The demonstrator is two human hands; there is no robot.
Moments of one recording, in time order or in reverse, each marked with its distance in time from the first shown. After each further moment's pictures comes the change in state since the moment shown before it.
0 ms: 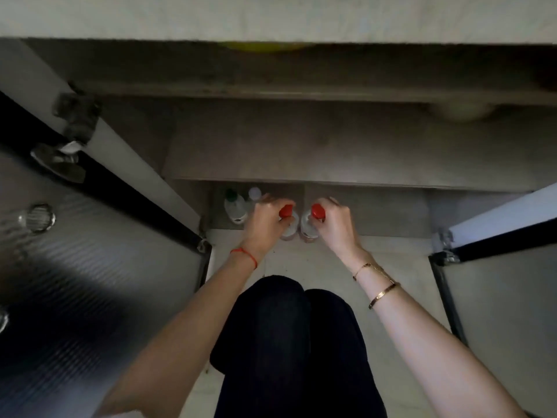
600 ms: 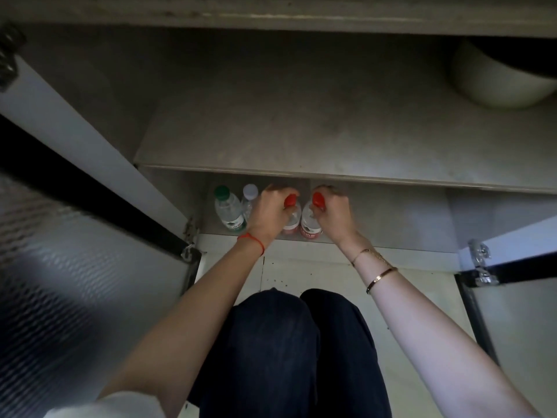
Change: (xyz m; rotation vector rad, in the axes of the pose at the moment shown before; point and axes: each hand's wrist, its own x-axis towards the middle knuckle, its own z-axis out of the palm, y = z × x) left_hand 0.062 -0.048 0.065 0.065 0.048 0.006; right_hand 0.070 0.067 0.074 -0.024 0.005 -0.038
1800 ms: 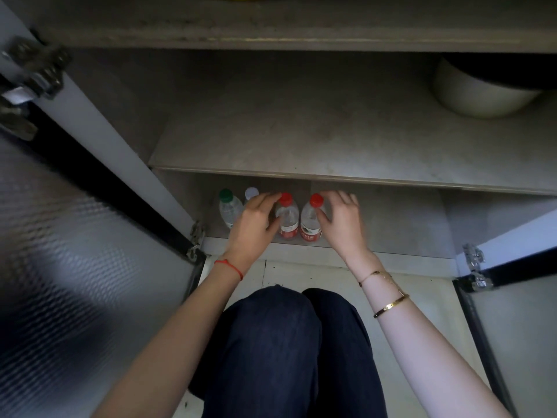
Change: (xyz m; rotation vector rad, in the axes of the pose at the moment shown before) left_hand -0.062 0.003 -0.031 0.052 0.155 0.139; right_hand -0.050 -0.015 -0.039 -0.028 0.163 -0.094
